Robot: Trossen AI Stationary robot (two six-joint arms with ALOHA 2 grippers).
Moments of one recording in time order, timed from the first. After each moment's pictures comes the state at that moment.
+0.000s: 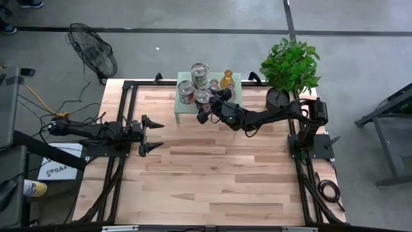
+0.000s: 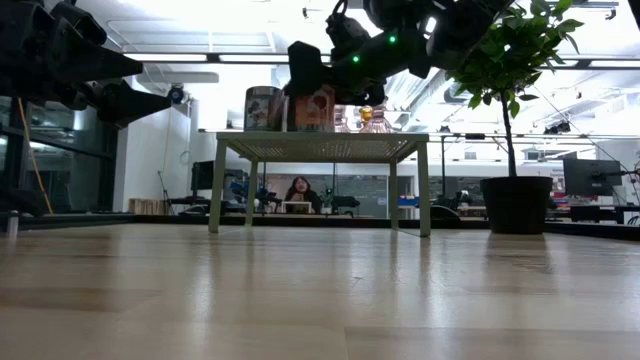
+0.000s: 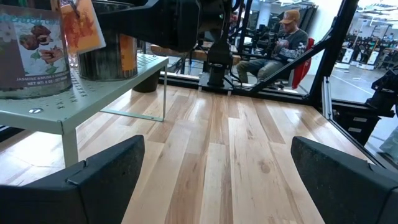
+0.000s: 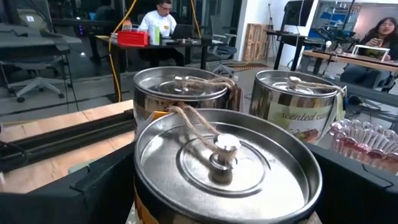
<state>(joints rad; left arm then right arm) -0.19 0.06 0.03 0.03 -0.28 -0.14 -0.11 1.81 1.07 0.68 0.66 0.00</state>
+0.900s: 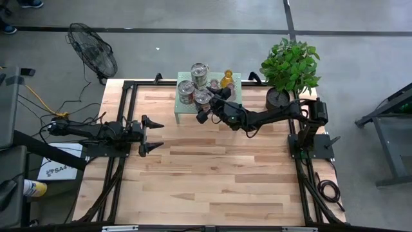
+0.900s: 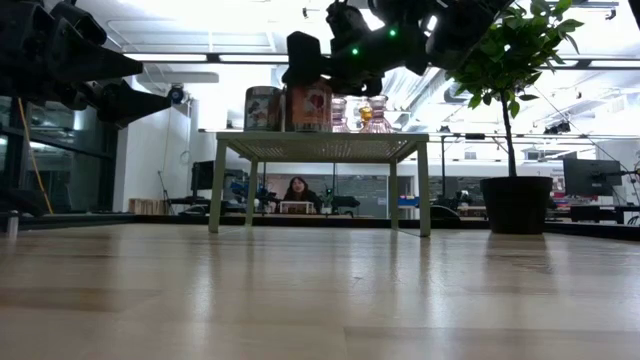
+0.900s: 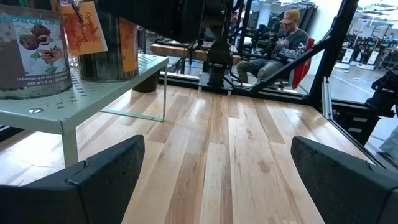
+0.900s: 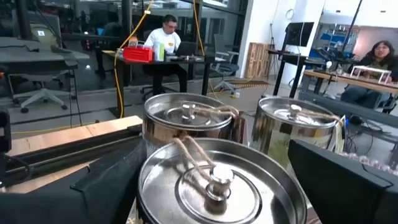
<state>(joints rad) -0.19 0.06 0.03 0.03 -0.28 -0.14 -0.10 1.81 1.07 0.77 0.64 -0.08</state>
